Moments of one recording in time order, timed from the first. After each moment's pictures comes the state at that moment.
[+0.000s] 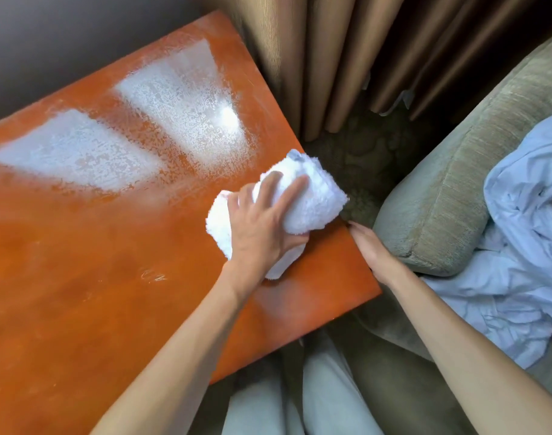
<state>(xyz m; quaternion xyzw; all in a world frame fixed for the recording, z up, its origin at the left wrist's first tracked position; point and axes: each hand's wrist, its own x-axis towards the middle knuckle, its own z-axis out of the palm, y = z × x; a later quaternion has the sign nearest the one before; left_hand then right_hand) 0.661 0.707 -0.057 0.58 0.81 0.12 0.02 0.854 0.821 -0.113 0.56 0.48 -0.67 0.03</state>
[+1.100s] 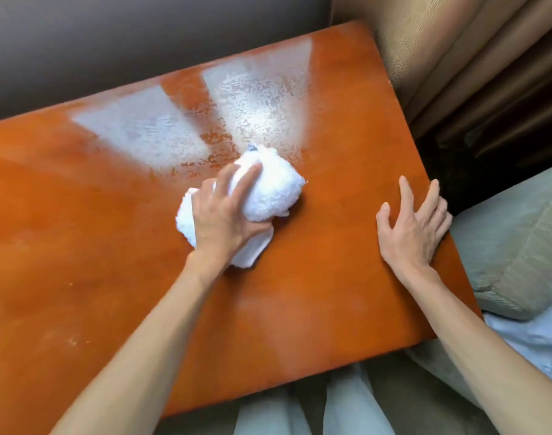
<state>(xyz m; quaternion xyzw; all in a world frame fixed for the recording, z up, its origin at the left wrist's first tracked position) 0.482 0.555 -0.059 0.44 0.88 0.15 0.02 0.725 0.760 -0.094 0.53 0.84 -0.10 -0.03</state>
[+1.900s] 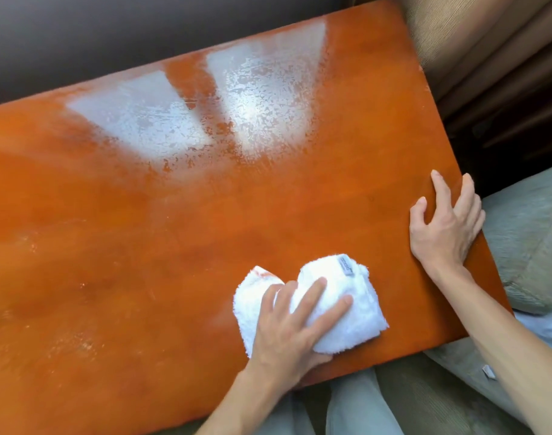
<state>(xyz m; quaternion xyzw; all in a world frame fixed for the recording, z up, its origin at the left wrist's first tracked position) 0.625 0.472 -0.065 0.60 0.78 0.18 0.04 0.723 0.758 -0.093 0.55 0.83 -0.10 -0.10</state>
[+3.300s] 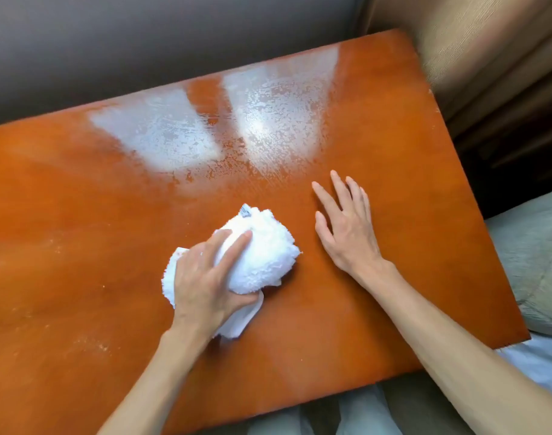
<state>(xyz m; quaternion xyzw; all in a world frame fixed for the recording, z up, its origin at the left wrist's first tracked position) 0.490 0.428 -0.050 0.45 0.87 0.19 0.07 0.607 0.672 -0.080 0.28 0.94 -0.20 -0.05</state>
